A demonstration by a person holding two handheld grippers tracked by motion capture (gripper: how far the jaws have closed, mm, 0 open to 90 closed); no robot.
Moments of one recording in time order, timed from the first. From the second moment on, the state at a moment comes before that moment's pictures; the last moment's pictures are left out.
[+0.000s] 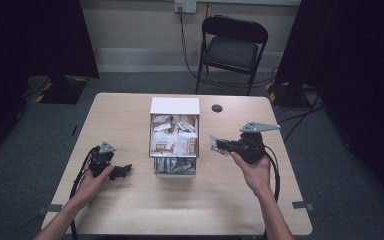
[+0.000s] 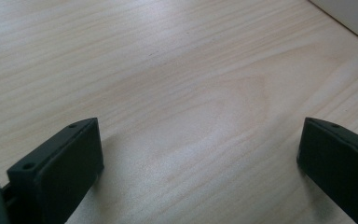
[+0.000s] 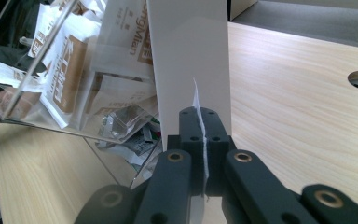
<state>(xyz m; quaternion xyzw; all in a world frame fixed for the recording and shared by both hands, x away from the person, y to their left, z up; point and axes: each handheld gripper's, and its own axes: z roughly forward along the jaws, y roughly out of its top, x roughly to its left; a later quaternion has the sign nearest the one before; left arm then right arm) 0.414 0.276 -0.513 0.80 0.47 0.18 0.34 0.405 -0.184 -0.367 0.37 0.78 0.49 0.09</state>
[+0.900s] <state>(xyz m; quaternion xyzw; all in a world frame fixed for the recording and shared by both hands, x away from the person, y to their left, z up) 0.414 0.276 -0.513 0.80 0.47 0.18 0.34 0.423 -0.173 -0.411 0.39 0.80 0.45 0.07</state>
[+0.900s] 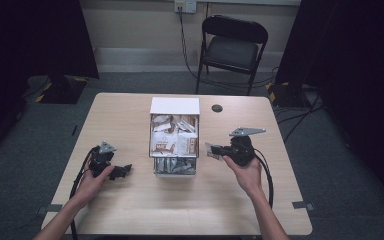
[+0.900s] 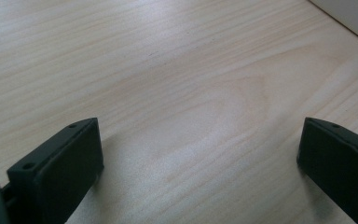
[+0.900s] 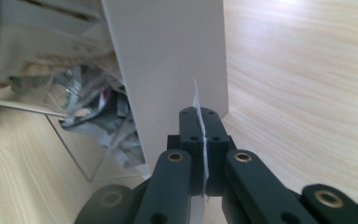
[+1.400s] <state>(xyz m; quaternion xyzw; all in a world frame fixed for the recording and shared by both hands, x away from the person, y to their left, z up) 0.414 0.276 -0.513 0.80 0.47 0.18 0.34 0.434 -0.161 -0.438 0.40 0.81 0.42 0.06</state>
